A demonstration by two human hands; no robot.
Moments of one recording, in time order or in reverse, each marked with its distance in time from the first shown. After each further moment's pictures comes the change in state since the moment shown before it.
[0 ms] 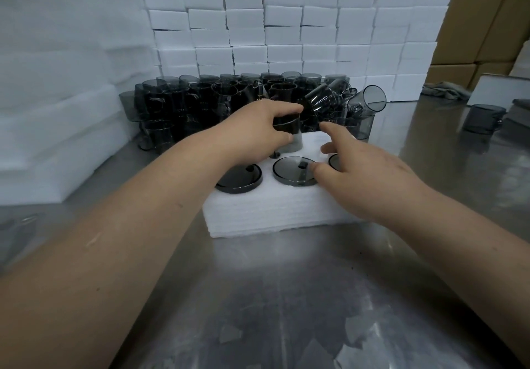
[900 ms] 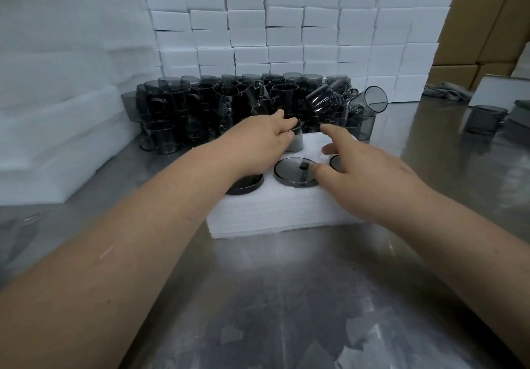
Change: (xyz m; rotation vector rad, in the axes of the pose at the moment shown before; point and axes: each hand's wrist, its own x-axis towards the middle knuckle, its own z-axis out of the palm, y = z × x) left_hand 0.000 -0.007 0.012 0.160 -0.094 -0.028; right_hand 0.000 0.000 0.001 -0.011 0.003 0.000
